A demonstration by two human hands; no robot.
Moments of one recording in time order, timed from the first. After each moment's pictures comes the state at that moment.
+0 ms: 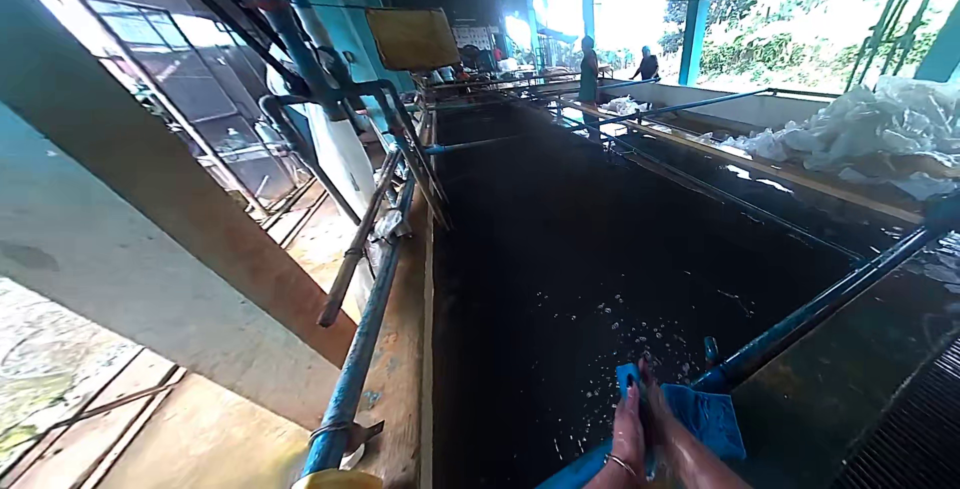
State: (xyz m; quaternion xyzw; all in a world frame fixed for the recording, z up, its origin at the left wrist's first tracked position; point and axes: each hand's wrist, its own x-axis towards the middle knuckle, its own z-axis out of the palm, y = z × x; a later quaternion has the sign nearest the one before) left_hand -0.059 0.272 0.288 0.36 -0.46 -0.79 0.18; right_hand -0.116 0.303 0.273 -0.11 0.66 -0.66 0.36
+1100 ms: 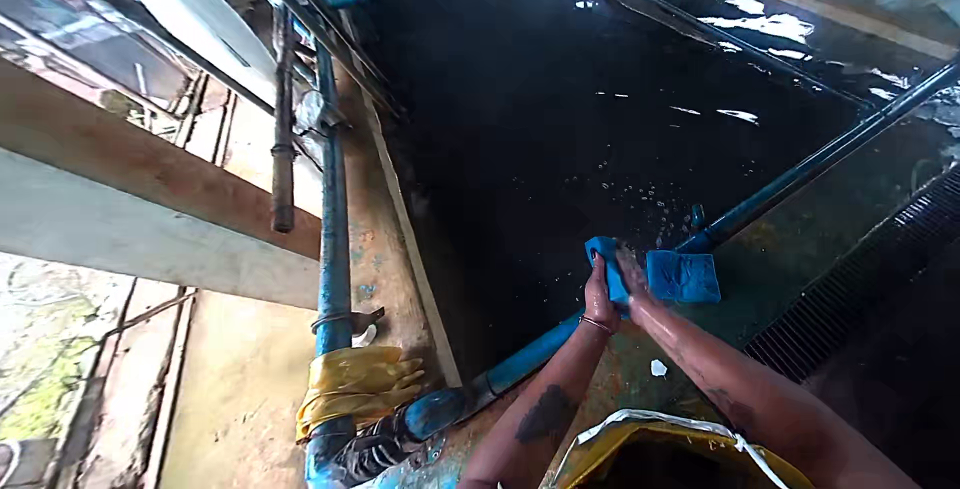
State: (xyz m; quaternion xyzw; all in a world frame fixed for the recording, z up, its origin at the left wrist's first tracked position) left_hand -0.049 0.258 0.276 0.30 -0.35 -0.86 0.21; right_hand -0.107 0.302 0.262 -0.21 0.73 -0.58 0.30
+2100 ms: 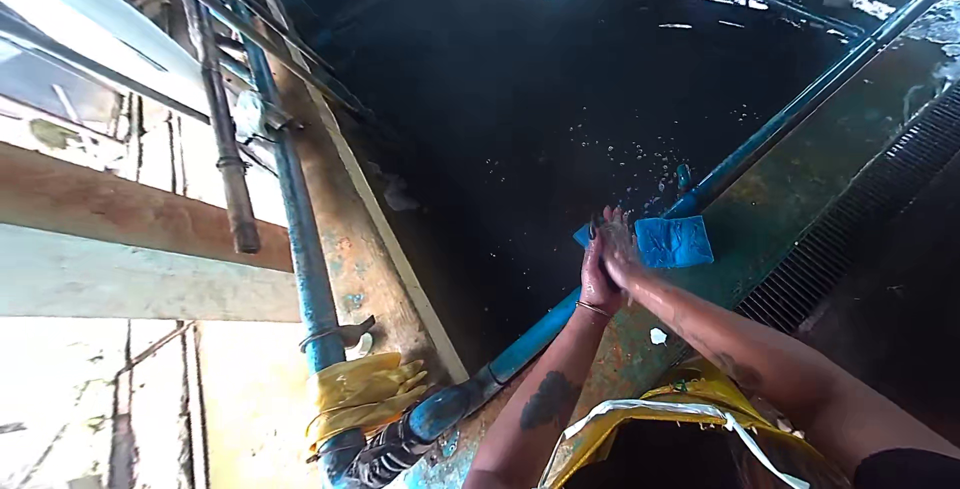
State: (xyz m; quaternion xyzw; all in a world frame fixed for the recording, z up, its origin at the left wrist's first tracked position) left_hand -0.047 0.265 0.267 0.23 -0.35 -0.89 0.18; right_hand -0.104 0.308 0.265 -0.29 0.80 -0.46 0.24
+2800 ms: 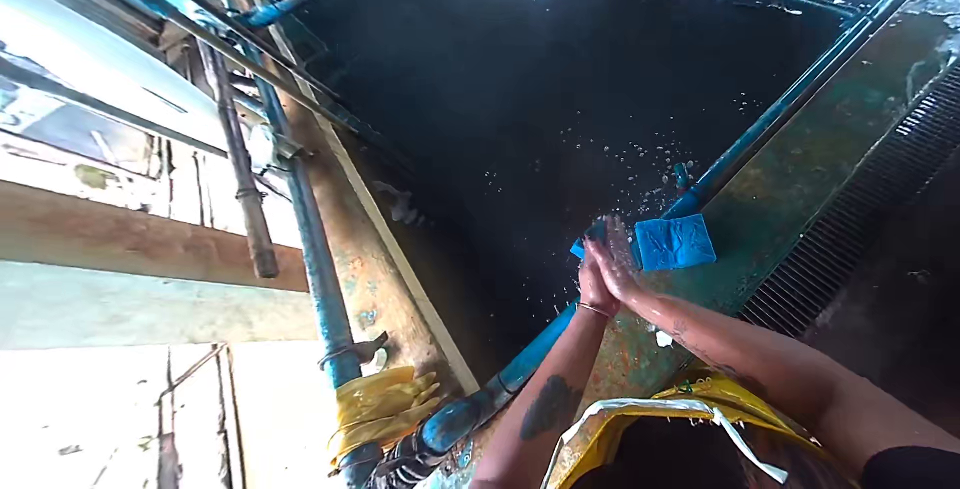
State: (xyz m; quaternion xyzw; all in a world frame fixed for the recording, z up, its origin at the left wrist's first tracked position) left_hand -0.060 0.266 0.272 0.31 -0.39 -0.85 0.17; right_hand -0.108 0.306 0.259 -0.23 0.77 -0.54 0.23
